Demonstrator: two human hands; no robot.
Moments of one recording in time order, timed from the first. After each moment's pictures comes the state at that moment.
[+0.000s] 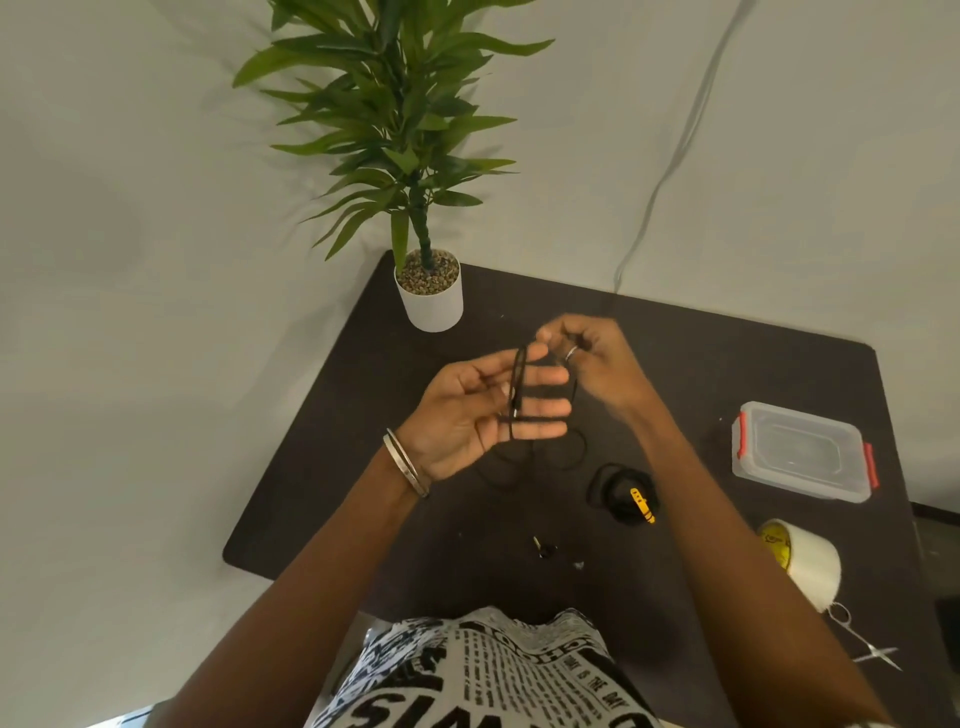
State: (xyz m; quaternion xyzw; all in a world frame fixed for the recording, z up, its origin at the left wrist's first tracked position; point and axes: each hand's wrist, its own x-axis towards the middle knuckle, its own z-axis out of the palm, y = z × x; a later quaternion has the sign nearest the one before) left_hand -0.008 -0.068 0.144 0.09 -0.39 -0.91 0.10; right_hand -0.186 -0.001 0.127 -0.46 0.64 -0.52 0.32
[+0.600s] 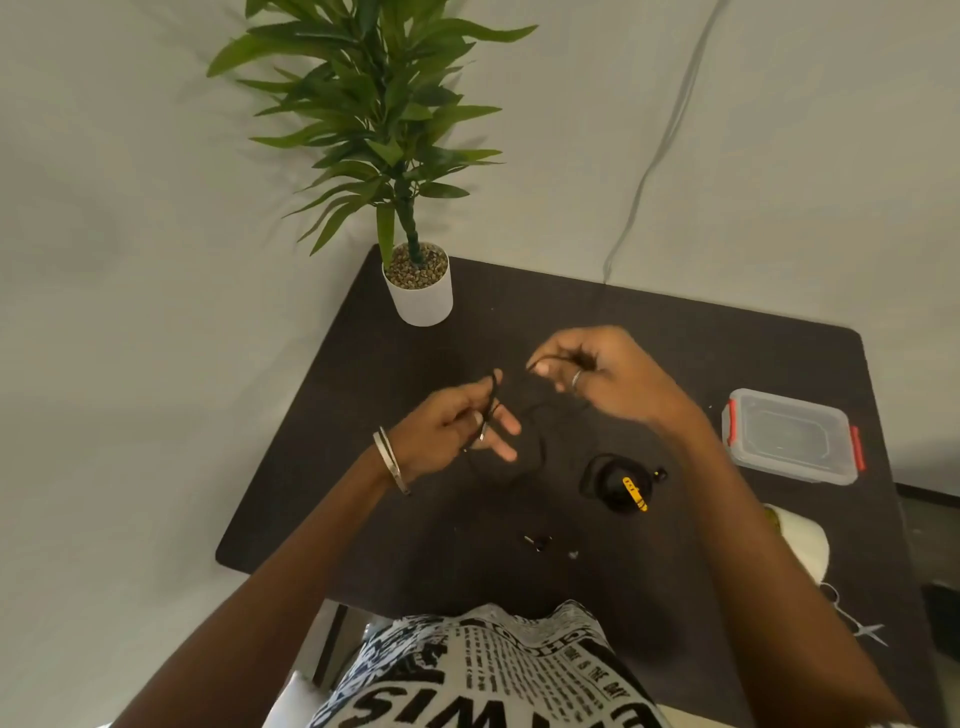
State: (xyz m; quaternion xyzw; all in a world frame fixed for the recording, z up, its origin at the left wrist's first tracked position) left_hand 0.012 -0.080 0.114 0.19 -0.72 -0.67 0.03; right_hand -0.181 0.030 0.157 -0.54 0.68 -0.38 0.33
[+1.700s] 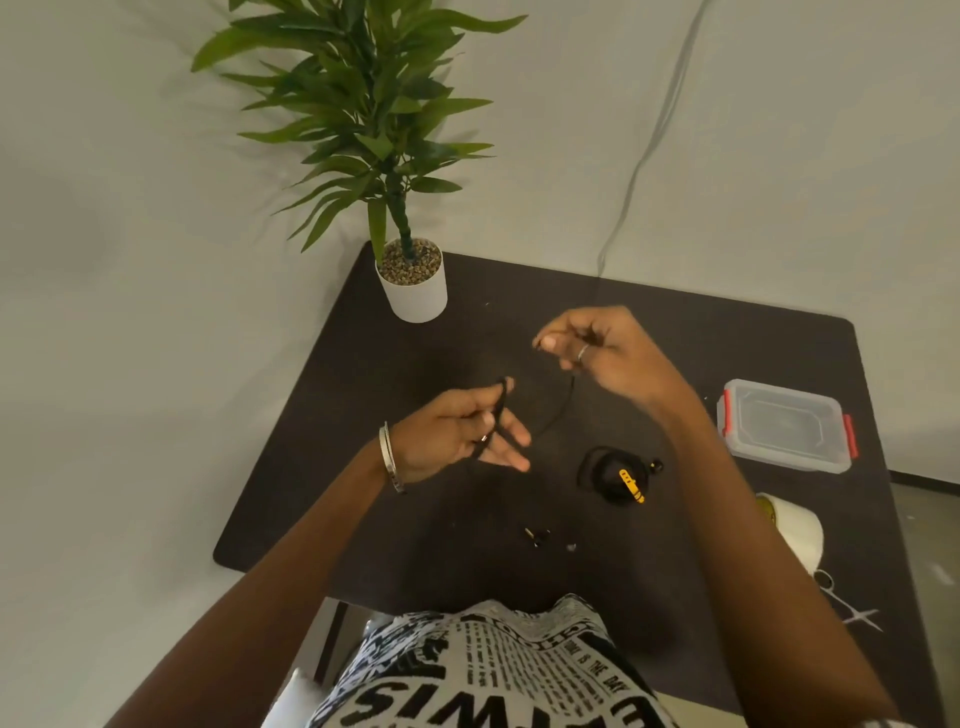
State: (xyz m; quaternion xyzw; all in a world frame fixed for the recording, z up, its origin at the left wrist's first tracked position) left_hand 0.004 -0.081 0.100 0.15 -0.58 -0.80 -0.04; right_hand -0.193 0.025 0.146 -0.46 0.68 -0.46 0.34
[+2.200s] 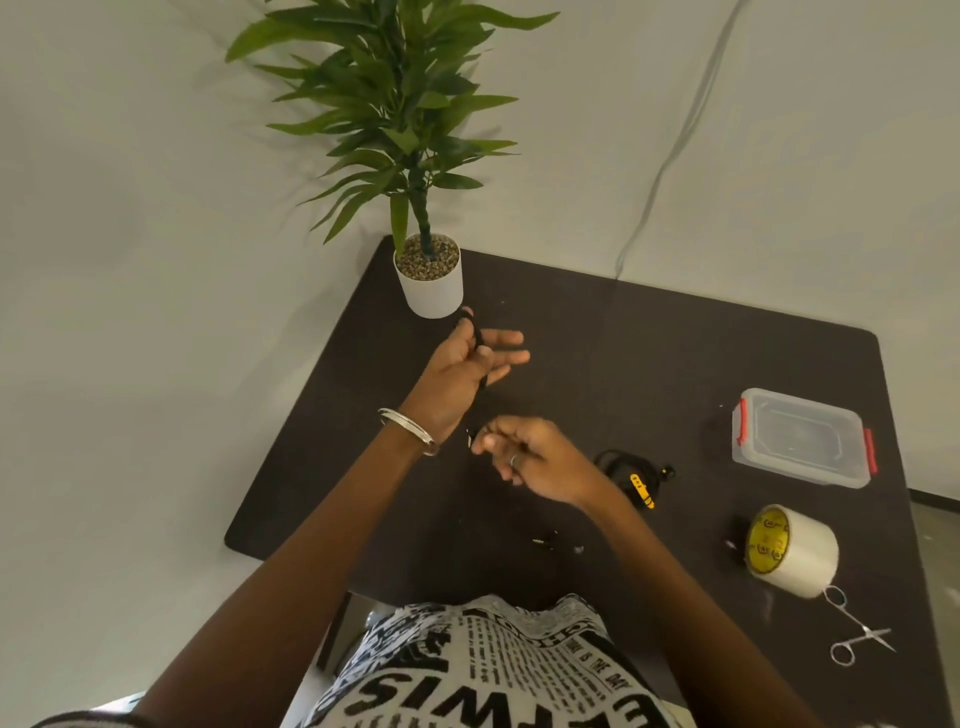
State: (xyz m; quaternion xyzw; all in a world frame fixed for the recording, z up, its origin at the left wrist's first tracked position) left_hand -0.020 -0.089 0.120 0.28 -0.57 -0.75 0.19; right_hand -0.105 0.037 0.078 -0.51 0.64 -0.37 0.44
